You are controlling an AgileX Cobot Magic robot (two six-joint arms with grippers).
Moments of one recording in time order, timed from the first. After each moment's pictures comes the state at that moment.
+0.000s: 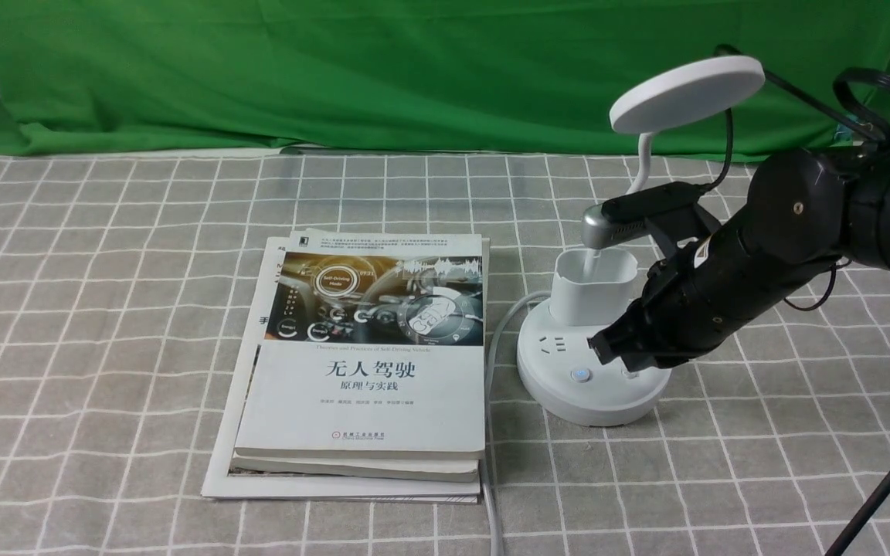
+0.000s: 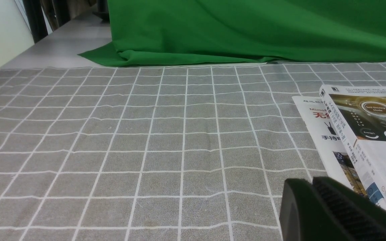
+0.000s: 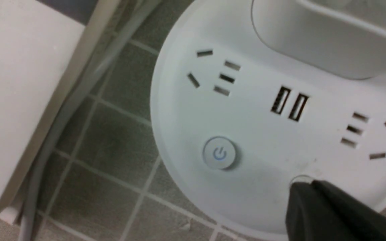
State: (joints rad) right arm 0.41 1.81 -1.20 0.16 0.67 -0.20; left arm 0.09 0.00 0.01 -0.04 0.23 0.11
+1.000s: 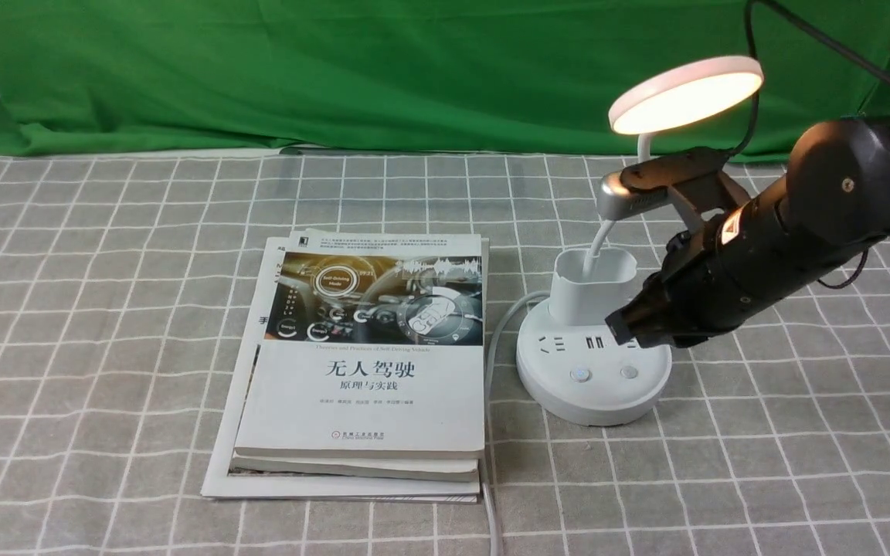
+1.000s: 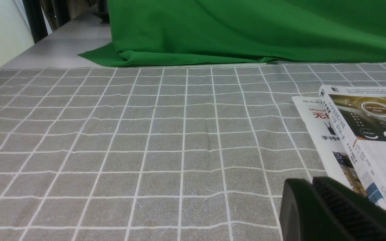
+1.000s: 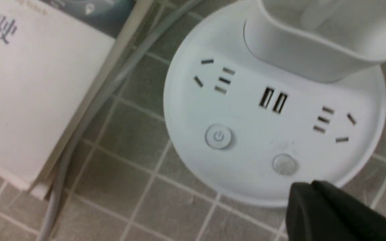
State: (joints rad) right arm 0.41 1.67 -1.16 0.15 0.70 -0.20; left arm 0.09 0.00 0.01 -0.04 0.23 0.11
